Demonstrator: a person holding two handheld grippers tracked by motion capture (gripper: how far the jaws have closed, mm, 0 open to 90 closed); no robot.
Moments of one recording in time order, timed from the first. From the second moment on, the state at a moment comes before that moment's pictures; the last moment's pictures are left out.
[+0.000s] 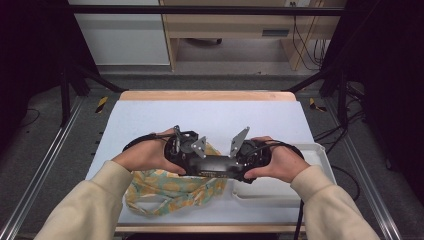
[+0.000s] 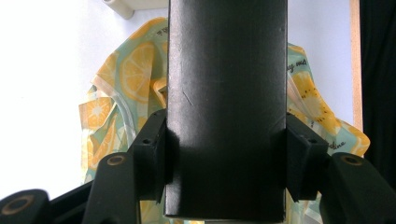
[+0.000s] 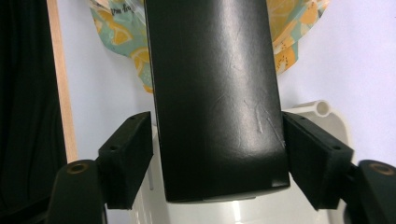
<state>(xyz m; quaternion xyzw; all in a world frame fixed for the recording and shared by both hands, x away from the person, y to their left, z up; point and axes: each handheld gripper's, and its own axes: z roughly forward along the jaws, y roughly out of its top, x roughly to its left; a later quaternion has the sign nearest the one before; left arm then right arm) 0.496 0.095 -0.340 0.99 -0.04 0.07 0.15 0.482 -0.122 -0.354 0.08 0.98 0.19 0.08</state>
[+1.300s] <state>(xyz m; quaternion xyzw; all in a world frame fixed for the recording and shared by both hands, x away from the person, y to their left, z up) 0.495 0.118 -0.335 0.97 0.00 0.09 0.21 0.486 -0.133 -0.359 0.08 0.98 0.16 0.07</state>
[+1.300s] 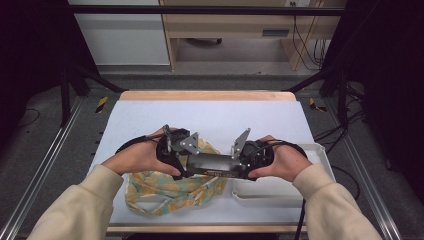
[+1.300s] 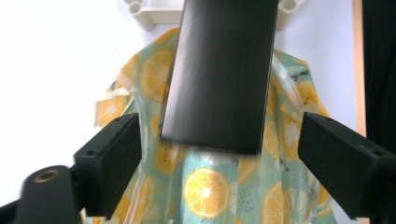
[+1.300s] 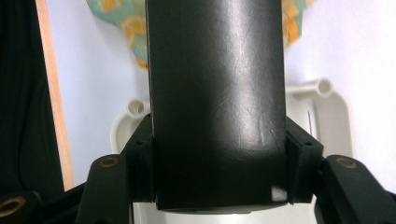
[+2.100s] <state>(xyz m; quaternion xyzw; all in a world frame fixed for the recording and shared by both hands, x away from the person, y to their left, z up) 0.503 0.154 -0.345 0.96 0.08 0.12 0.23 0.477 -0.220 -0.360 0.12 0.97 0.17 0.09</state>
